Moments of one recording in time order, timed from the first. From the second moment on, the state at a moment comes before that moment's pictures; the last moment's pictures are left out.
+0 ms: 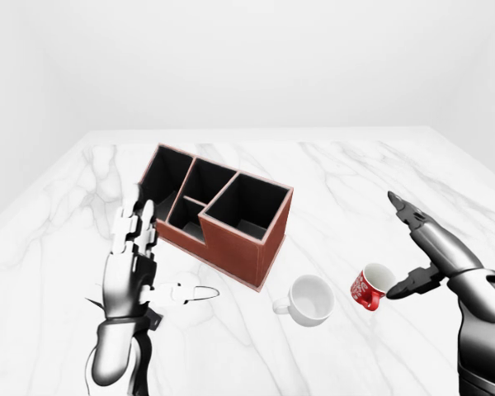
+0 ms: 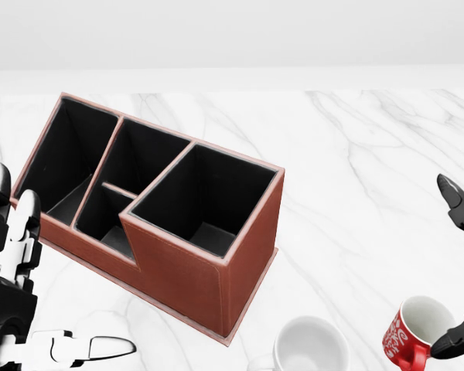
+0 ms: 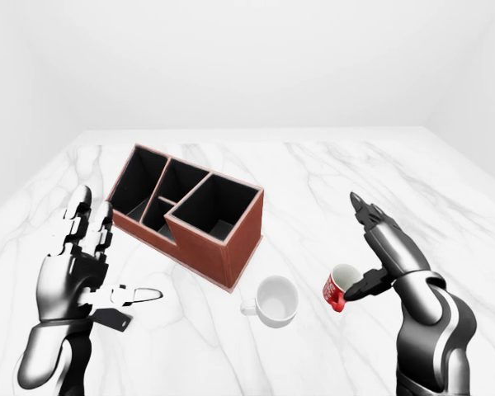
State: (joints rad) left arm 0.26 -0.02 0.11 -0.67 -0.04 0.09 -0.13; right arm 0.01 -0.31 -0.48 -0.40 -0.71 0.09 0.70
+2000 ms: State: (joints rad) left arm 0.26 -0.02 0.13 -0.69 -0.05 0.09 -0.14; right arm -0.20 -0.46 -0.27 0.25 -0.95 0.06 0.64
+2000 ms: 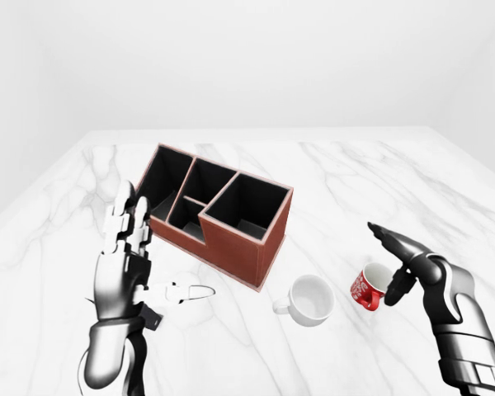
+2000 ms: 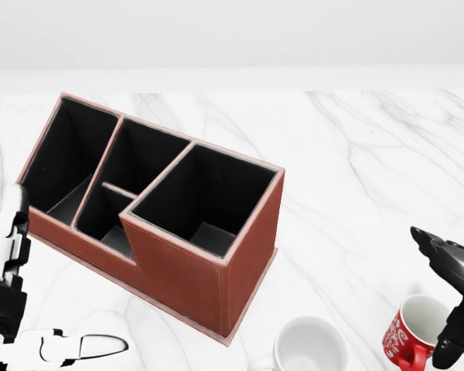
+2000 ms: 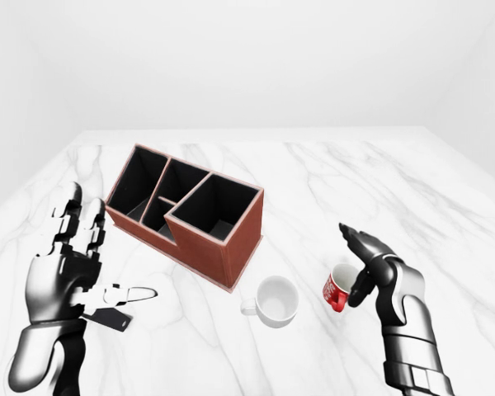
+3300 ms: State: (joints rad) left arm 0.25 -0.03 0.15 -0.70 -0.05 0.09 -0.14; right arm -0.17 -0.44 -0.23 0.33 -1.03 0.01 0.57
